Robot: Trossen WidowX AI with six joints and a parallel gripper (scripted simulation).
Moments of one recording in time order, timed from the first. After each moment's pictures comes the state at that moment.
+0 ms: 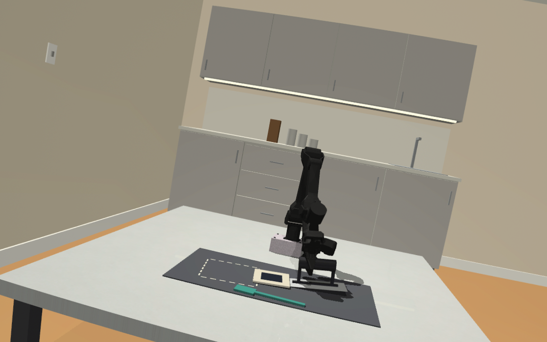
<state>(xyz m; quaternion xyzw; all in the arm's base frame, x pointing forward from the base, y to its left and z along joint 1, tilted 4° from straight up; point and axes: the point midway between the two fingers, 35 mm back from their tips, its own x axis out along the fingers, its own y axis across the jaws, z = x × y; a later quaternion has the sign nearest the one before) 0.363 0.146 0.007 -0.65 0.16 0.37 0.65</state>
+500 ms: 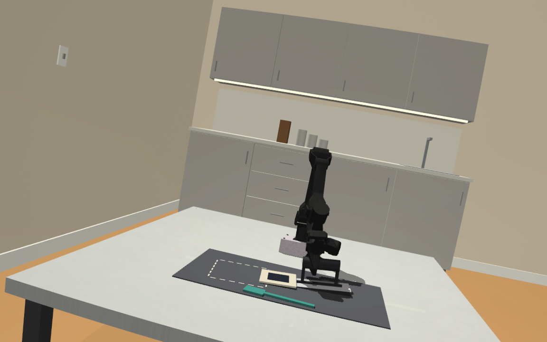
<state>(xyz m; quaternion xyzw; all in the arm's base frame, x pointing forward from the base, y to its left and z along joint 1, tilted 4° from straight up) 0.367 0.127 0.007 -0.65 0.16 0.36 0.65</state>
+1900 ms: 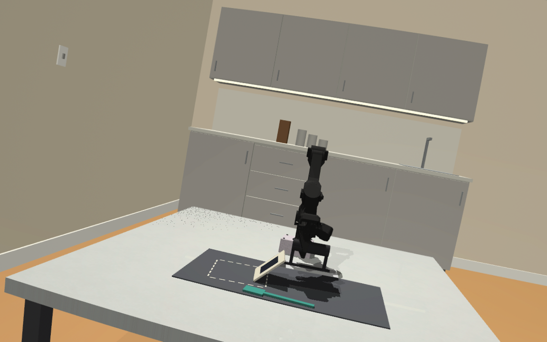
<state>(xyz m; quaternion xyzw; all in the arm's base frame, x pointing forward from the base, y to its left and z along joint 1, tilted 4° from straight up) 0.377 0.086 0.058 -0.68 0.18 0.35 0.61</state>
